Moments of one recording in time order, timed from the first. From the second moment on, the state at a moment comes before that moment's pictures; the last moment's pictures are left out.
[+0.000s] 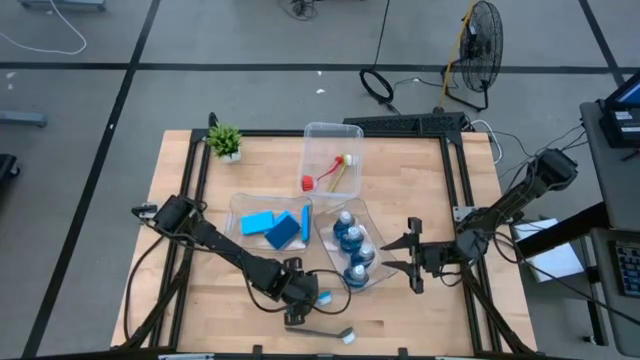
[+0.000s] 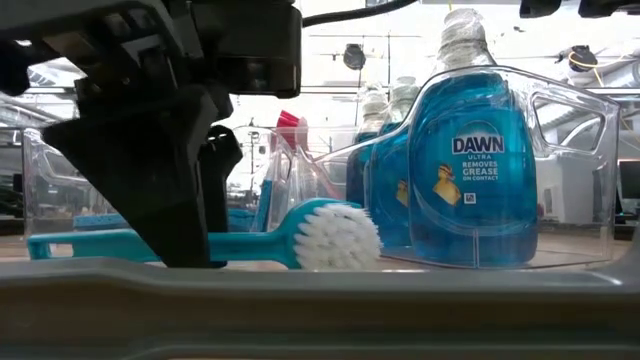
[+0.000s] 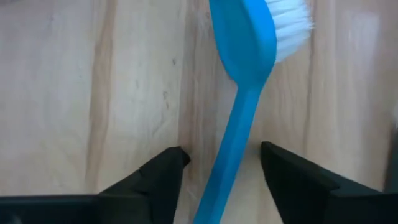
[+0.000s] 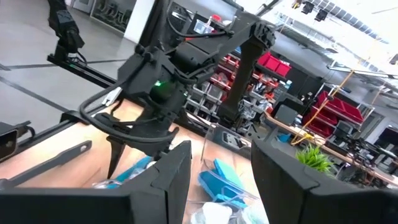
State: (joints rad) left arm -0.49 2.04 1.32 -0.50 -0.12 -0.55; right arm 0.69 1.08 0.31 0.84 0.60 -0.47
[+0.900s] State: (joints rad) left arm -0.50 1.78 1.31 -0.31 -0.28 -0.55; right arm 0.68 1.08 0.31 0.84 0.60 -0.46
